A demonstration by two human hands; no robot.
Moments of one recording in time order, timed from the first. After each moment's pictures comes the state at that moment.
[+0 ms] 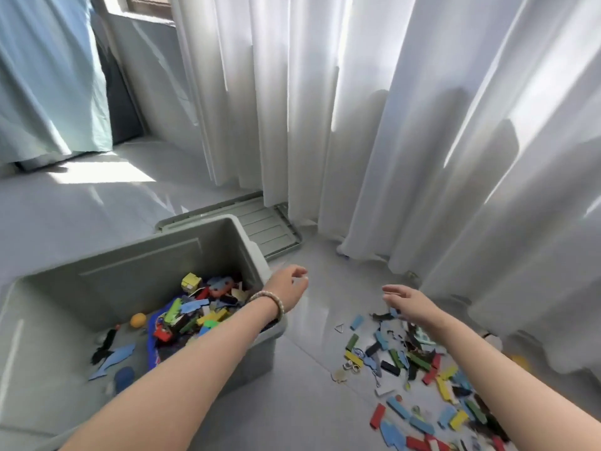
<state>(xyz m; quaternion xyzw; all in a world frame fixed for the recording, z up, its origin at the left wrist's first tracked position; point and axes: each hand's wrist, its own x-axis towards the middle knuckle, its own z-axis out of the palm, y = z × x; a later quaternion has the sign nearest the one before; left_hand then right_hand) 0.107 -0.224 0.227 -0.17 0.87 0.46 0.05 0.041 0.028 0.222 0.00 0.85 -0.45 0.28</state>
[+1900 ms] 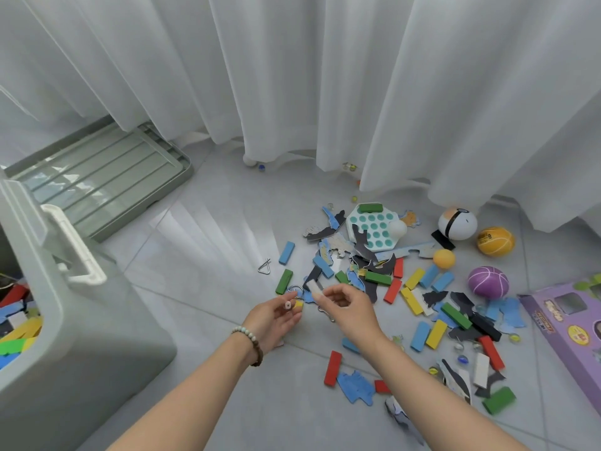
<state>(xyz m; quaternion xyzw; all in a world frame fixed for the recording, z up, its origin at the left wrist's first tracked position) 0.064 -0.063 -0.054 -0.39 0.41 0.79 0.23 0.063 0.095 -0.058 0.12 0.75 -0.63 0.14</state>
